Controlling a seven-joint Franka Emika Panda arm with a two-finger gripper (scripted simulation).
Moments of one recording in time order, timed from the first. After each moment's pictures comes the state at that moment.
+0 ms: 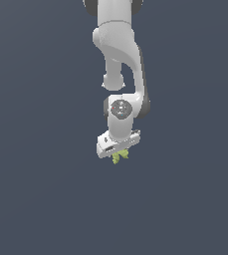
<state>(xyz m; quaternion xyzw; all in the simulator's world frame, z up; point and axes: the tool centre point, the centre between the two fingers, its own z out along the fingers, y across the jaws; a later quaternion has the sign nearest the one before) 0.006 0.024 0.044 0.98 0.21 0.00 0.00</state>
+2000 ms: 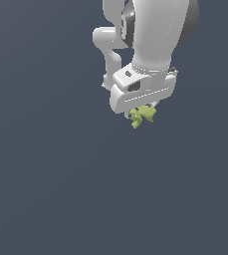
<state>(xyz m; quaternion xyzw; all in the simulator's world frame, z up) -0.008 0.088 0.303 0.98 0.21 0.00 0.00</state>
